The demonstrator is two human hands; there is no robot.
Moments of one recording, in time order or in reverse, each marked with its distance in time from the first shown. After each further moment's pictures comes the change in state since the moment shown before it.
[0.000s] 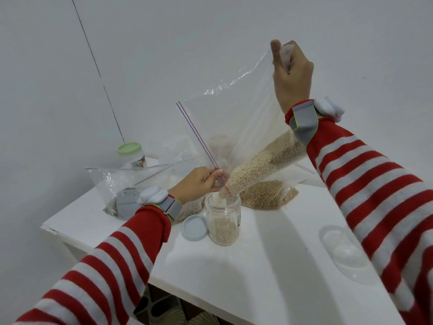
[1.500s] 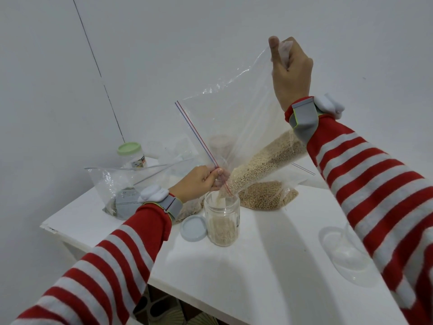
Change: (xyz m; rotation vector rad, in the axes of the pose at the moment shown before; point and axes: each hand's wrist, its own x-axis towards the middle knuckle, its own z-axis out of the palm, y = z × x) left_hand 0.004 0.000 0.001 -0.004 0.000 -0.012; right_hand 0.005 -0.005 0.001 -0.007 -0.013 -0.028
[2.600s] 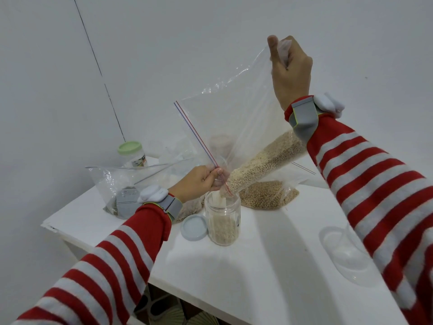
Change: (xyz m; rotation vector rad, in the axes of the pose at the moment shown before) left_hand -0.003 0.003 -0.001 -0.004 -0.002 0.010; right_hand 0.002 0.001 0.003 0.014 -0.003 -0.002
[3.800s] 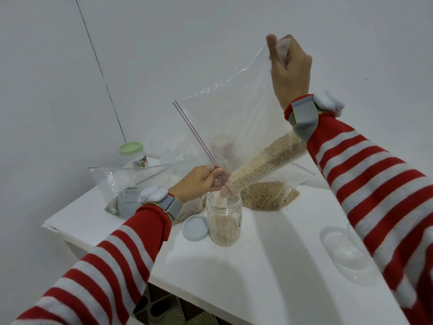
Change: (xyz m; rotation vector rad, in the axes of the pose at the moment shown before) left_hand -0.003 0.001 -0.002 -0.037 -0.006 -0.008; right_hand 0.003 -0.009 0.003 0.031 -0.001 -0.005
